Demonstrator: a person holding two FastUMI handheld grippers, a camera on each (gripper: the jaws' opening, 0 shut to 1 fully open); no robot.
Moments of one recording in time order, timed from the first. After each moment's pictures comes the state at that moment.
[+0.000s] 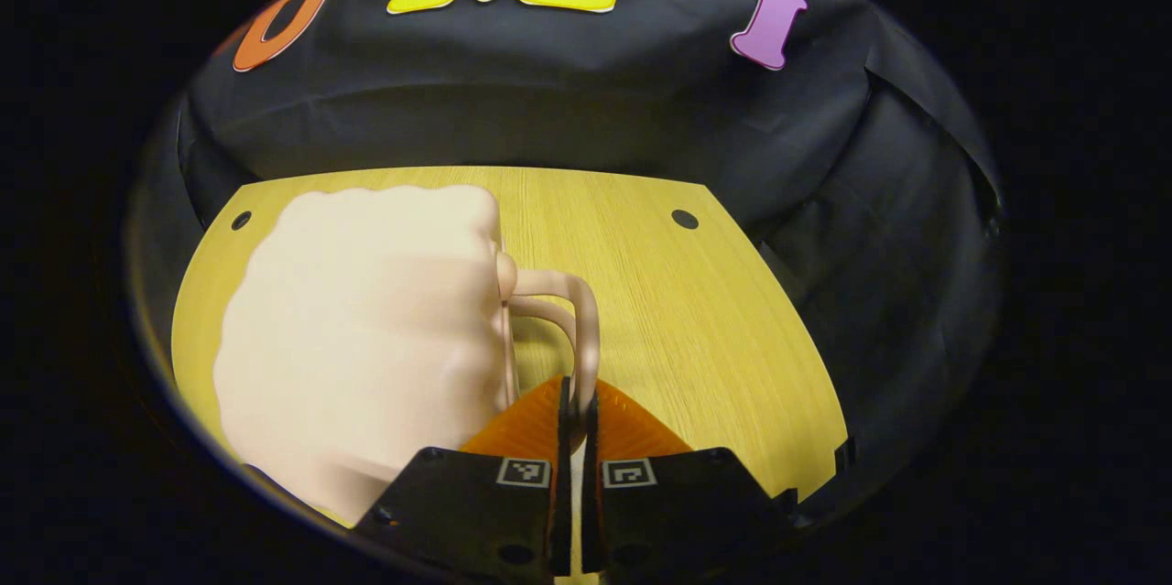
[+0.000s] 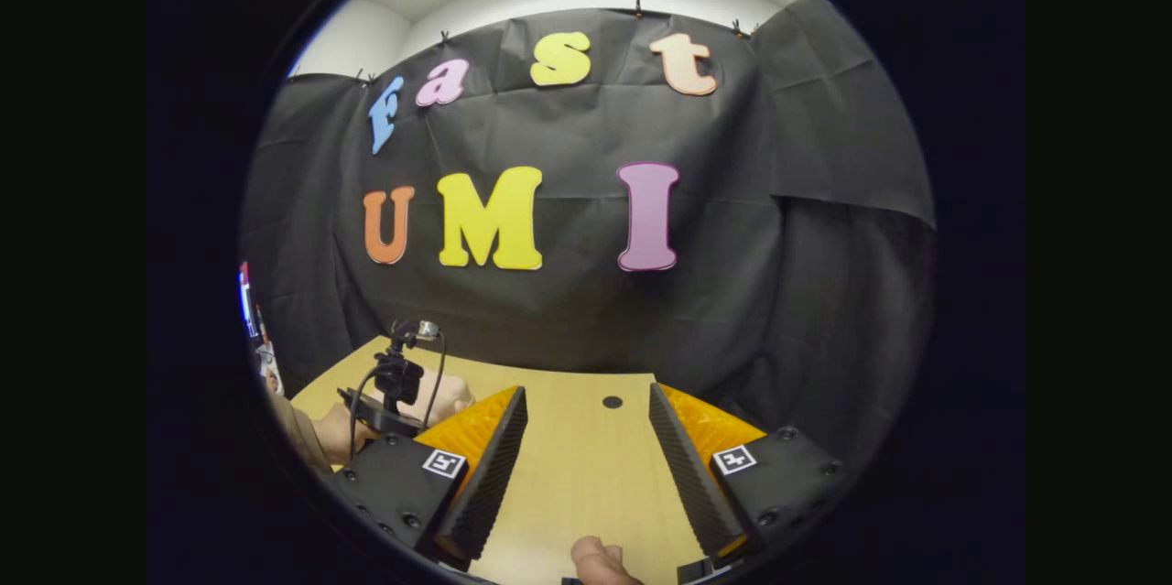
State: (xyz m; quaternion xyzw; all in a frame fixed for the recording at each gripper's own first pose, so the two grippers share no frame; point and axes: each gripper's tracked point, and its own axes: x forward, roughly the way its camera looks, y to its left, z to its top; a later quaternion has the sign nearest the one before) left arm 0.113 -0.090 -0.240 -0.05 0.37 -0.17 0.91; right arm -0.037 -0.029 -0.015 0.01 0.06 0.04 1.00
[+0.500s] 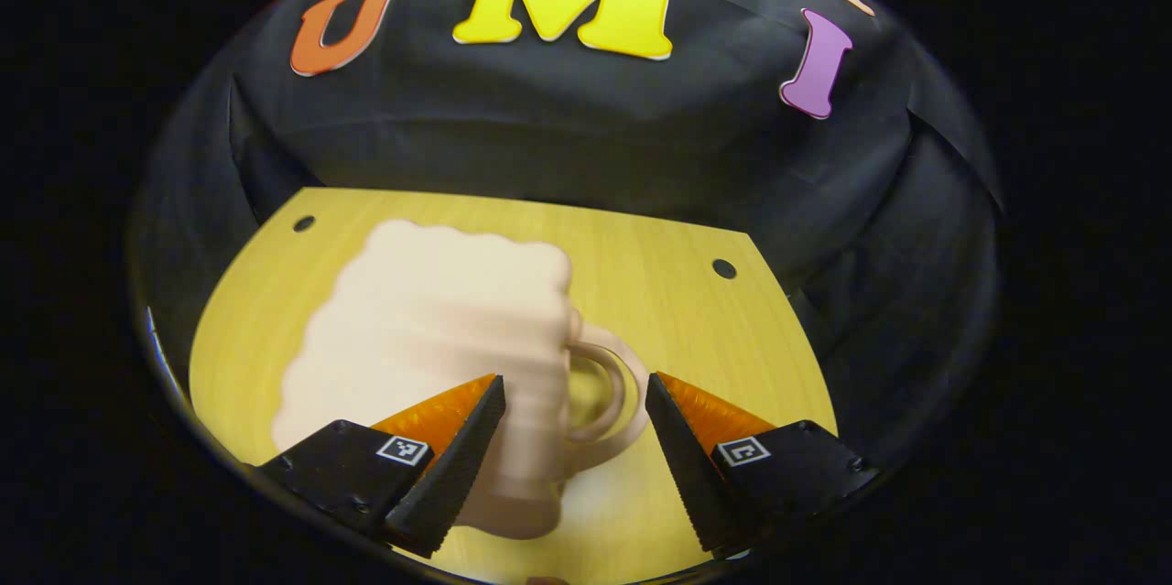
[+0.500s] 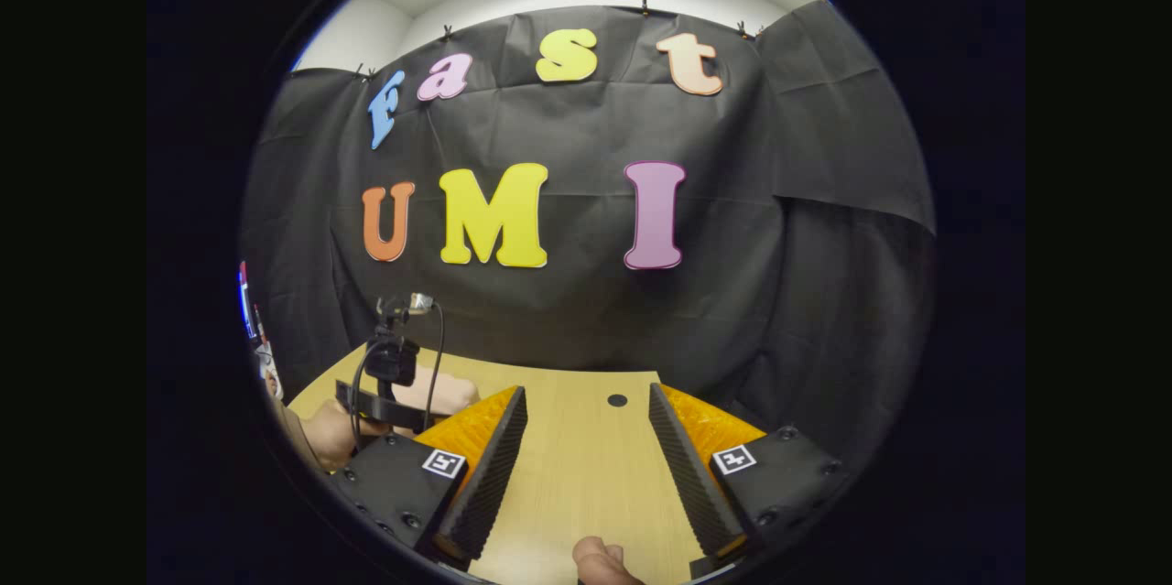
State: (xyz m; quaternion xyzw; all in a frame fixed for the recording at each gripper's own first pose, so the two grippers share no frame) left arm 0.118 -0.036 -0.169 -0.06 0.31 -0.07 0.95; right arm -0.035 0.010 -0.012 0.00 0.06 0.03 1.00
